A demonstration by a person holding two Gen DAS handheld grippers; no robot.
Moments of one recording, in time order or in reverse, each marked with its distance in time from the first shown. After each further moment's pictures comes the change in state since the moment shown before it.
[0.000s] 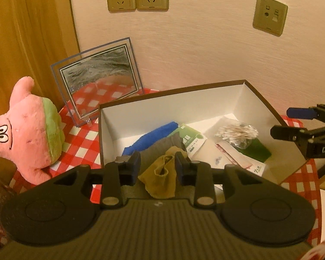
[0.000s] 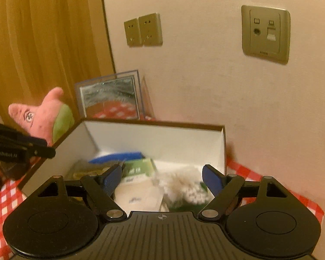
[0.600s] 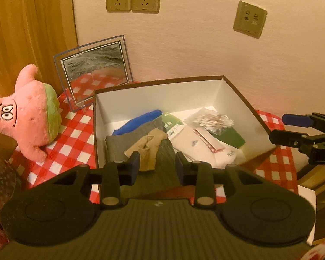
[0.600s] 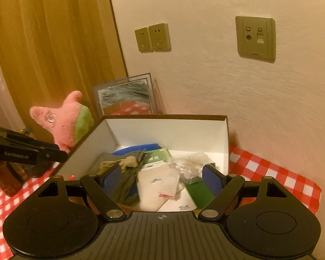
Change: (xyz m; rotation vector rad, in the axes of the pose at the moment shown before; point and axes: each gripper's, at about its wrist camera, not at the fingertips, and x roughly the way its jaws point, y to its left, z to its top) left arm -0.058 -0.013 -0.029 -0.041 0.007 -0.059; right arm -0.068 0.024 -0.018 0.049 -0.023 0.060
